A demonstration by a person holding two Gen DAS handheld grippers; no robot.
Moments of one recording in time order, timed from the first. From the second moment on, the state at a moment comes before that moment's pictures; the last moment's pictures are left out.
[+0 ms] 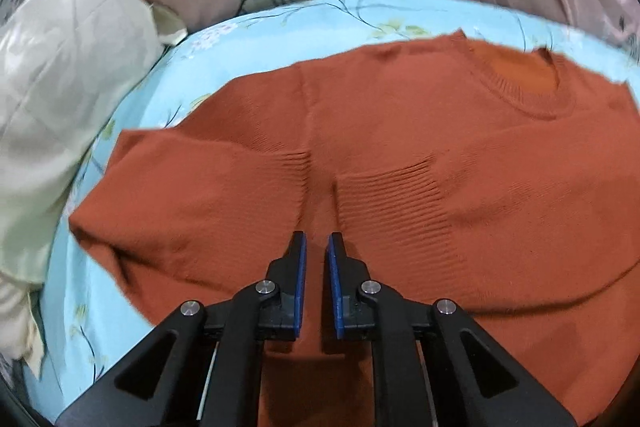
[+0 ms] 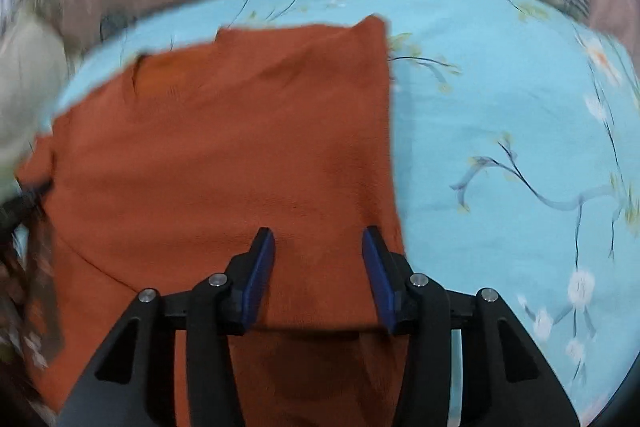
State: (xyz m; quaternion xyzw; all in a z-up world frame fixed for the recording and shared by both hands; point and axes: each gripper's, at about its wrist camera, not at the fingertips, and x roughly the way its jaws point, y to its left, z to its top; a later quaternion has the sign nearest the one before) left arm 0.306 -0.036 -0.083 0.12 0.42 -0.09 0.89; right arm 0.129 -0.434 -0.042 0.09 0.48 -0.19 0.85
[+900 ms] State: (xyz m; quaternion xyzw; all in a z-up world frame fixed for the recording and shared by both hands) left arm 0.326 -0.004 -0.062 0.13 0.41 -0.10 0.90; right arm 0.097 -0.310 -0.047 0.13 0.48 -0.05 0.87
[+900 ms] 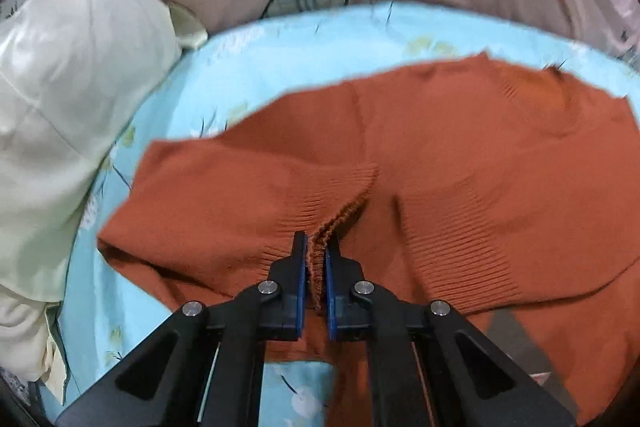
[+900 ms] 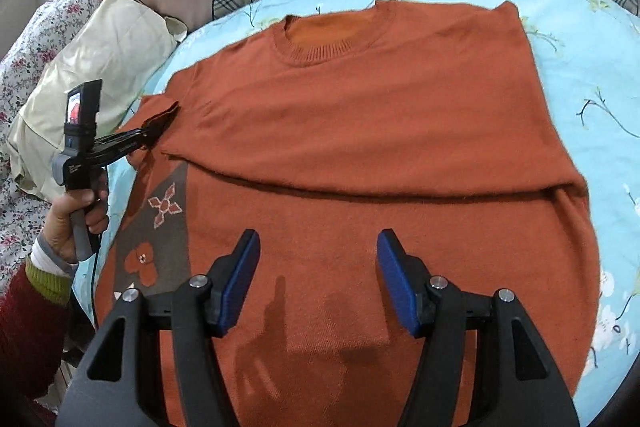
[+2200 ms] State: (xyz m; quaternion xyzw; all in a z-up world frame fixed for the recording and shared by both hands) left arm 0.266 0.050 -0.089 0.02 0.46 -0.03 0.89; right arm 0.194 -0.340 -0.084 0.20 0.48 -0.07 0.85
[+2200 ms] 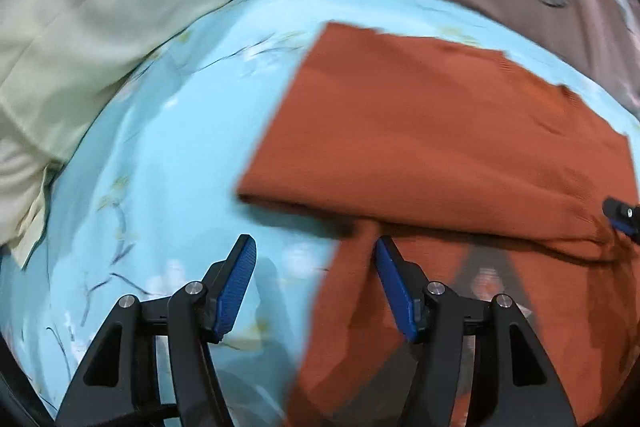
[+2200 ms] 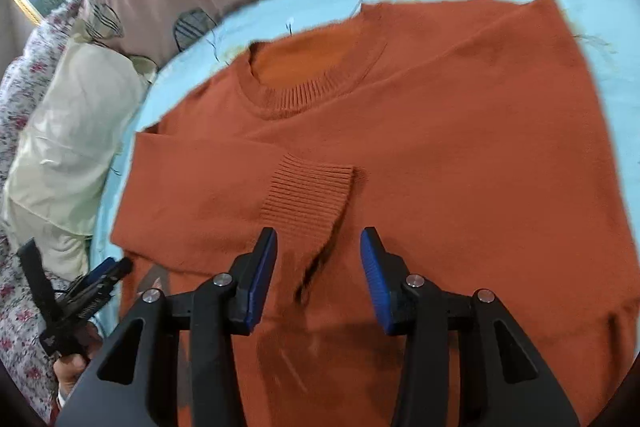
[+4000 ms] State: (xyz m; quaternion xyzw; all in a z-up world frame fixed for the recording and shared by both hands) left arm 0.300 0.048 -0.105 -0.03 0.47 -0.04 0.88; right arm 0.162 -0.417 -0.049 0.12 0.49 -0.22 0.84
